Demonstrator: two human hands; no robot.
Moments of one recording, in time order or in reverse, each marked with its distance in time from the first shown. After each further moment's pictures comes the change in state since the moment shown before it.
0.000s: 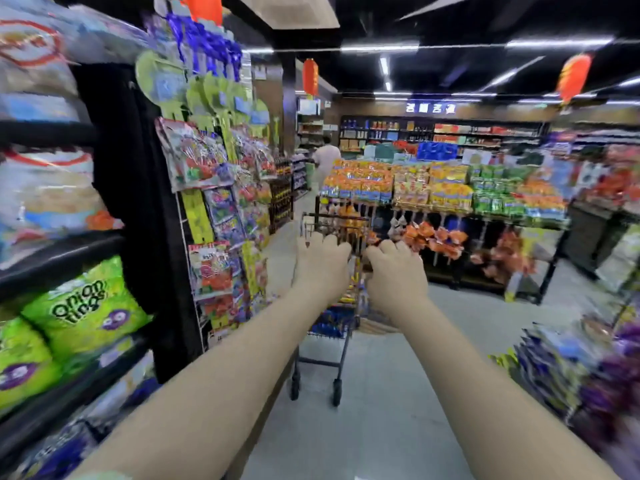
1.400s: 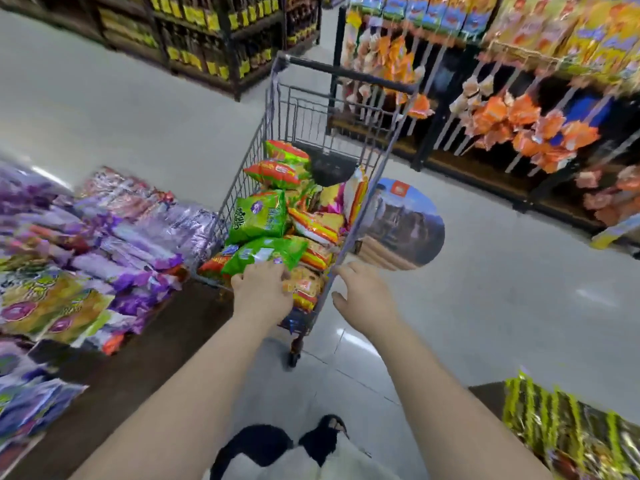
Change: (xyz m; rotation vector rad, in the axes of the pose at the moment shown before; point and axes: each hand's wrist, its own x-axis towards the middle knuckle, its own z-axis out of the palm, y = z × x) left_hand 0.453 0.040 0.627 -0.294 -0.592 -0.541; right_hand 0.426 0.237 0.661 0.486 -0.626 -0.197
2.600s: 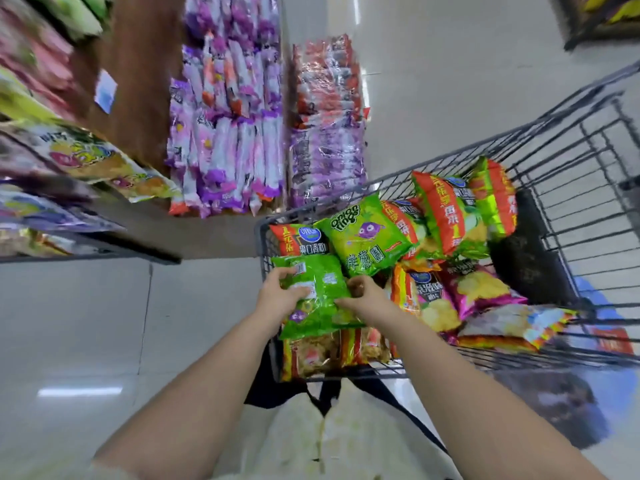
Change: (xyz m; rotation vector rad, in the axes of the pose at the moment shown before) left_hand 0.167 -0.016 0.105 -1.189 0.377 -1.330; right_hand 0.340 0.029 0.131 0.295 -1.130 -0.145
